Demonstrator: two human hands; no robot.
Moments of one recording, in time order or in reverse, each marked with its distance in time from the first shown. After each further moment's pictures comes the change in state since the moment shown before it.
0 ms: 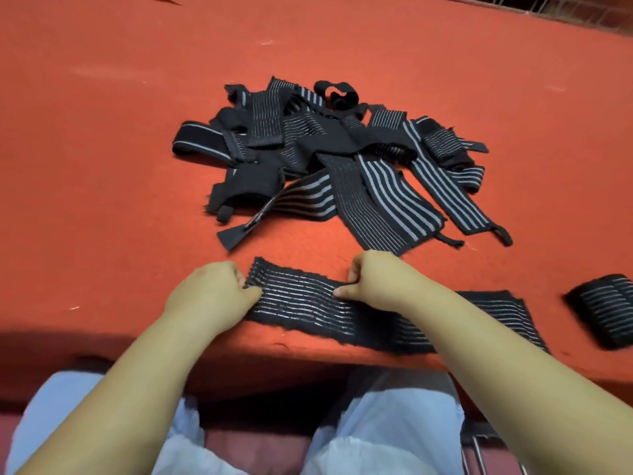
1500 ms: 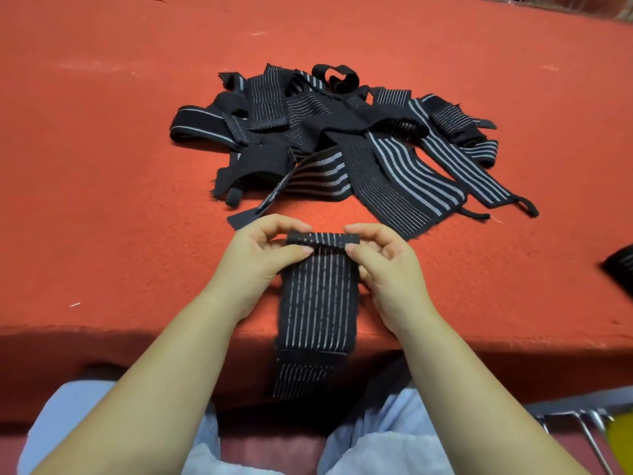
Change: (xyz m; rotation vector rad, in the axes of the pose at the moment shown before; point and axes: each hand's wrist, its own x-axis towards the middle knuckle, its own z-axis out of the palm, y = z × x) left_hand 0.014 0.005 0.024 -1.263 -0.203 0.421; right_hand -0.016 -0.035 0.059 1.535 0.361 -0.167
